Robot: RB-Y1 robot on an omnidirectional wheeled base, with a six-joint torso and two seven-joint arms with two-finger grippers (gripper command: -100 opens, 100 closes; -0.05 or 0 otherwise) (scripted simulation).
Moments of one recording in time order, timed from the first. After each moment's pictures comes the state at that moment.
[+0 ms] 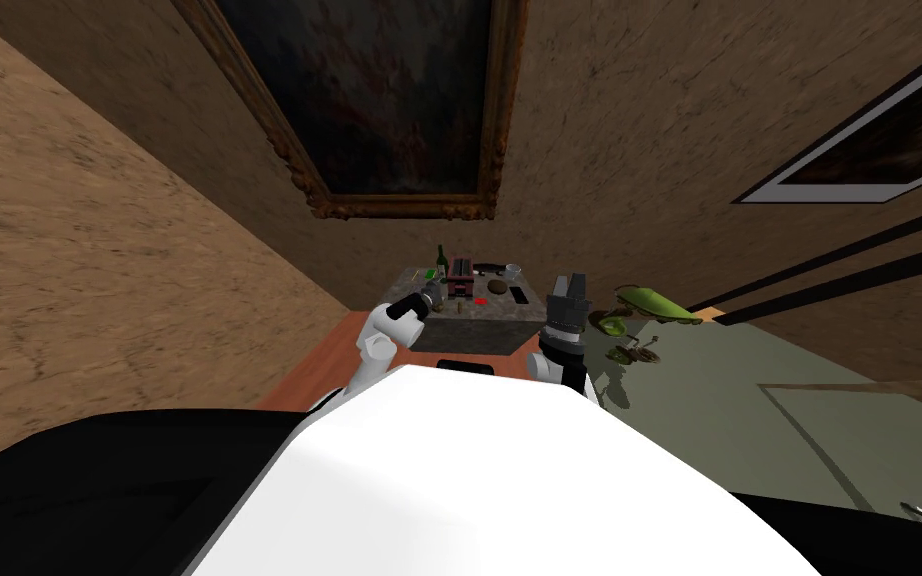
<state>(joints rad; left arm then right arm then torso) 0.03 0.34 -0.27 -2.47 0.03 1.18 0.51 0.46 0.00 0.05 -2.25 0.06 -0.62 0.17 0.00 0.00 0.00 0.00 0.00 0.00</state>
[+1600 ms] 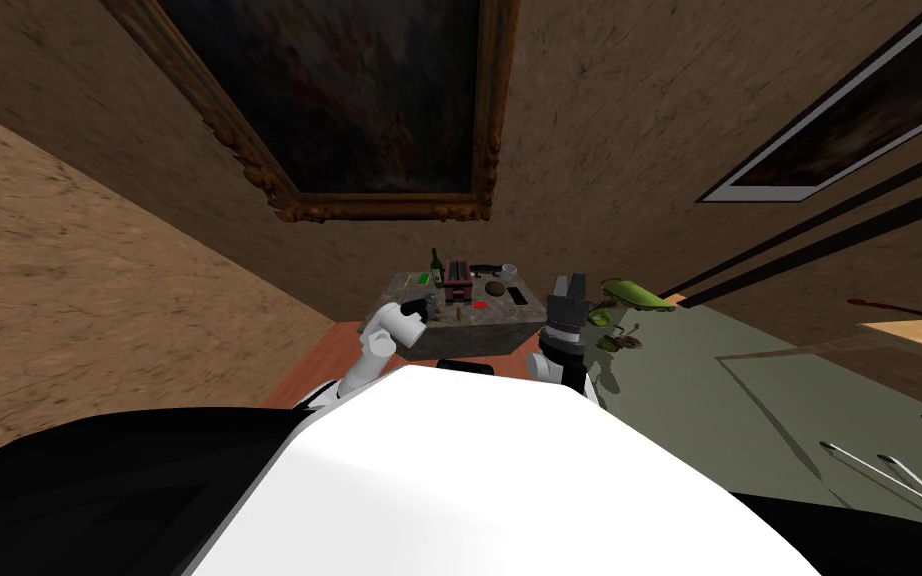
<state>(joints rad) -0.01 0.44 -0.34 -2.42 0.03 1.51 0.59 0.46 0.00 0.05 -2.25 0.06 -0.62 0.17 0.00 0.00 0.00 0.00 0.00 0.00</state>
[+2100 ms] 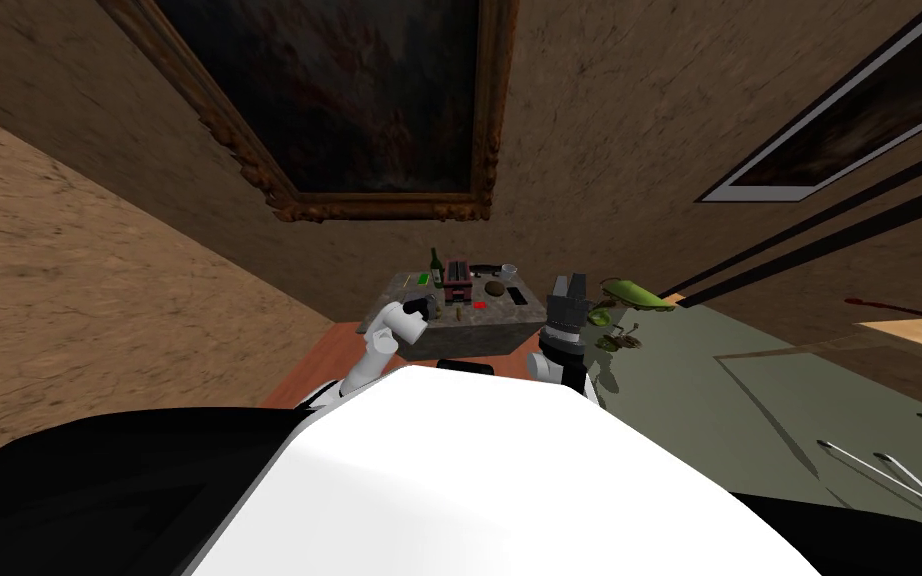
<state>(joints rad) -0.01 0.43 -0.33 -2.37 0.03 1.46 0.57 0.46 0.00 0.05 -2.25 0.06 -0.62 0.17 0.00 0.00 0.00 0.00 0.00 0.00</state>
